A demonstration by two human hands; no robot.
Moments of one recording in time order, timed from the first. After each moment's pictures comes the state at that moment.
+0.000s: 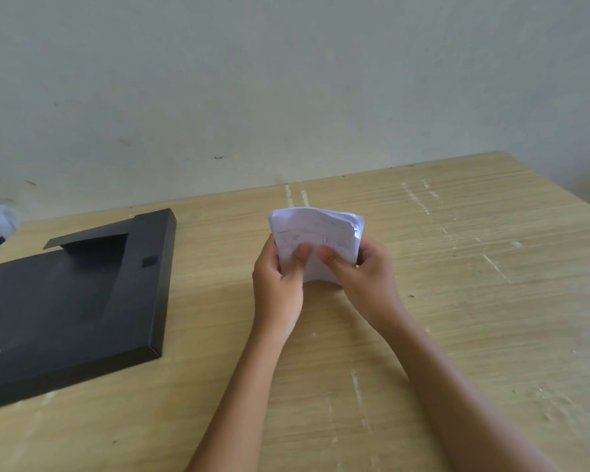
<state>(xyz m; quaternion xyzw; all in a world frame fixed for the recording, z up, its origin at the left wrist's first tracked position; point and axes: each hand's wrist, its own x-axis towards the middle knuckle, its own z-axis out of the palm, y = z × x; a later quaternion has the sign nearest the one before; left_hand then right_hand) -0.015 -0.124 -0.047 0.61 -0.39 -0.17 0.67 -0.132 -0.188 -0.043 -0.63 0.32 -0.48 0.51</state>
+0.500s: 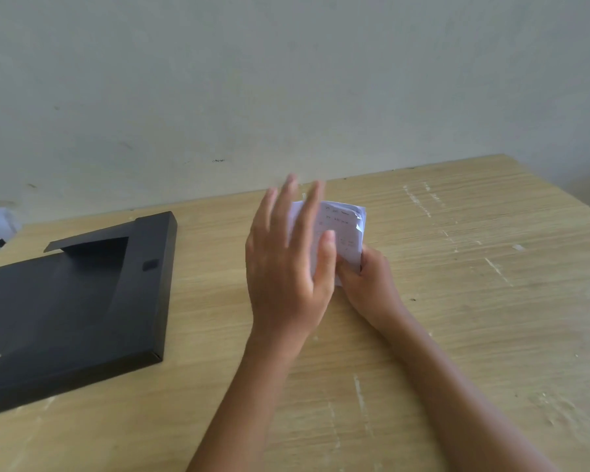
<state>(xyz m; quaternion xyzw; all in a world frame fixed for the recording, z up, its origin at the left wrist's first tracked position) -0.031 -0.108 -0.002 0.65 -0.57 0.24 0.45 -0.130 -0.200 -0.052 -0.70 0.33 -0.44 0.45</state>
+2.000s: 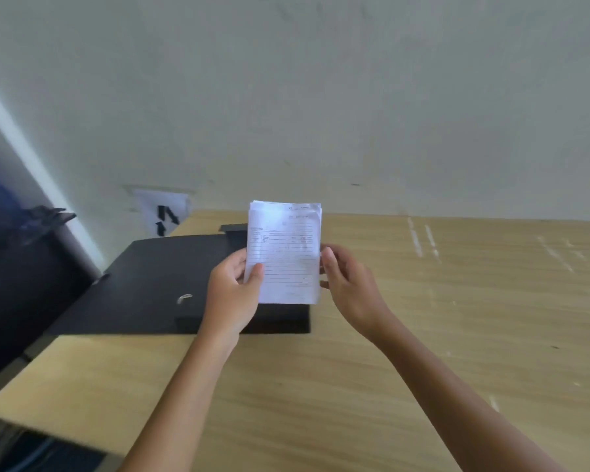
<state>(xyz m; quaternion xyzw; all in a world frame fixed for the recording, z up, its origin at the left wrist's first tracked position) 0.137 0.096 0.040 0.74 -0.28 -0.09 0.60 0.027 -0.054 0.015 -0.75 0.21 -0.32 0.53</state>
